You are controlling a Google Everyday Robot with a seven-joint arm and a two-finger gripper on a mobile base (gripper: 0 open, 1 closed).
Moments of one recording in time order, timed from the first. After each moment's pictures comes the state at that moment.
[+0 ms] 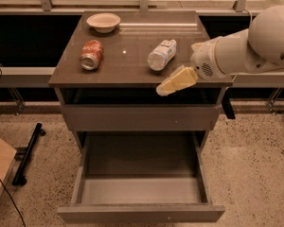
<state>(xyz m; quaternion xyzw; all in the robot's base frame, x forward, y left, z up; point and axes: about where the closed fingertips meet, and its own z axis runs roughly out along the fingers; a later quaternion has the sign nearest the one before) 0.606 -0.108 0.899 -0.43 0.78 0.13 0.43</state>
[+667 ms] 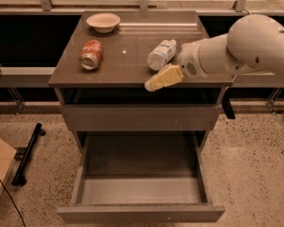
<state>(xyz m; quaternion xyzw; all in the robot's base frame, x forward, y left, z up) 0.637 -0.082 0.885 -0.41 0.78 0.14 0.45</state>
